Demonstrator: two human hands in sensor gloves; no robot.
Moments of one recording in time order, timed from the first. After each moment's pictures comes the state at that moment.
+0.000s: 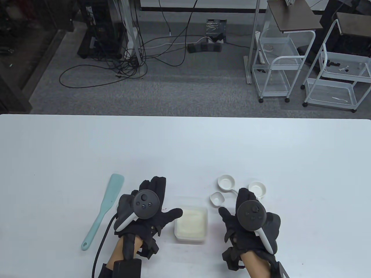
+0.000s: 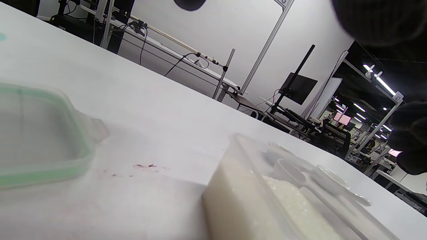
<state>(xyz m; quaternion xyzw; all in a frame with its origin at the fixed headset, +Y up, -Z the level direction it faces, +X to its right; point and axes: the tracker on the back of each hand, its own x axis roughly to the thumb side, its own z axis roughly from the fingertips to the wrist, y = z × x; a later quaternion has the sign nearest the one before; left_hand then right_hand) -0.147 -0.686 -0.276 -0.07 -0.15 0.23 0.96 0.150 -0.681 -0.236 -0.07 0.01 0.96 0.27</state>
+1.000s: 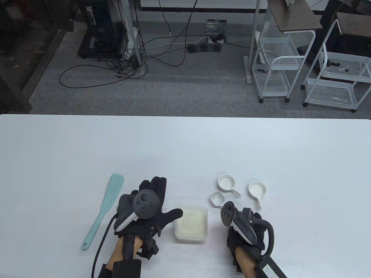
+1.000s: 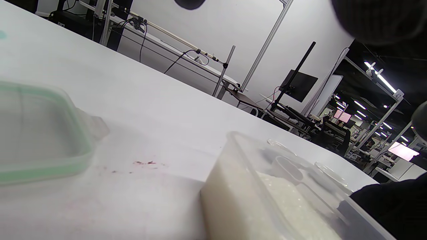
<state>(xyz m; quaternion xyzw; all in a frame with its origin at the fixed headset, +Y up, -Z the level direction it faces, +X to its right) -0.147 -0.687 -0.276 -0.08 -0.15 0.23 0.96 0.137 -0.746 -0.259 -0.11 0.11 0.99 -0.02</state>
